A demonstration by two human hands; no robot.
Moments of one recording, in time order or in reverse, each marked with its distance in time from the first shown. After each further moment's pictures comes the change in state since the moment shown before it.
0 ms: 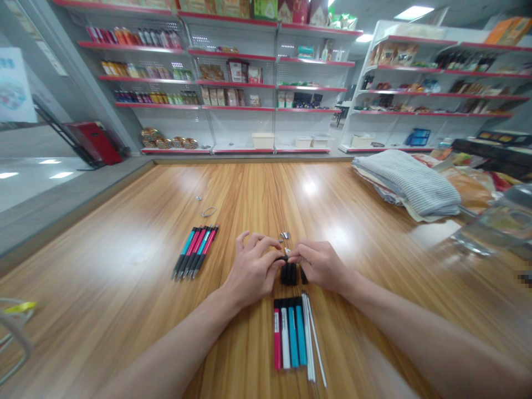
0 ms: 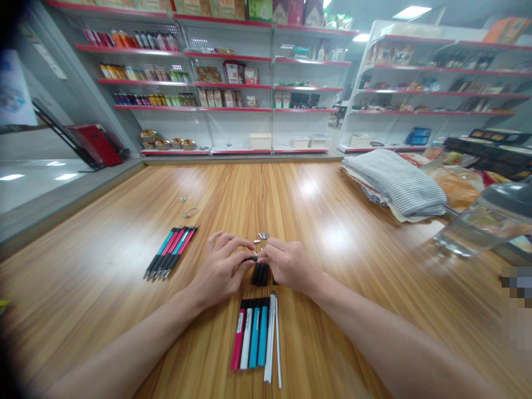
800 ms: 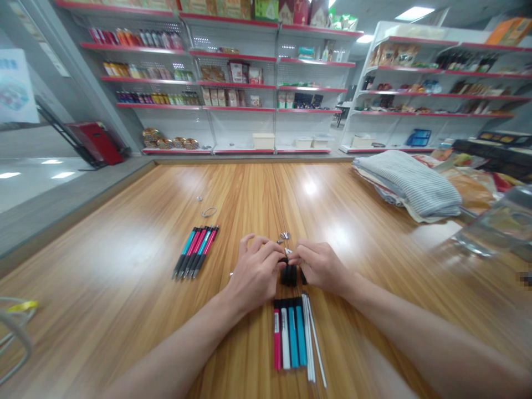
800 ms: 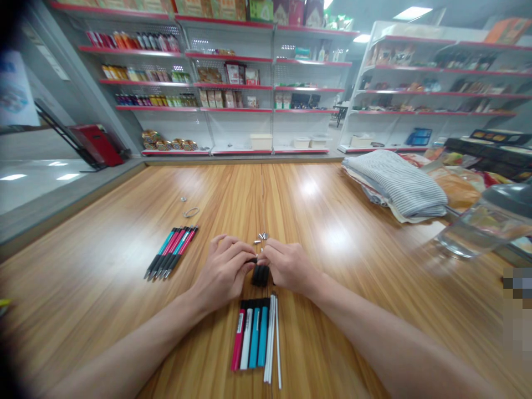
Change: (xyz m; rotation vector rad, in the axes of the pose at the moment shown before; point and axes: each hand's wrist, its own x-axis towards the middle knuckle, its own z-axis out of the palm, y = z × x) left_hand 0.002 0.010 -0.002 -0.006 -0.003 0.012; right_hand 0.001 -0.004 -0.001 -0.046 -0.023 -0.021
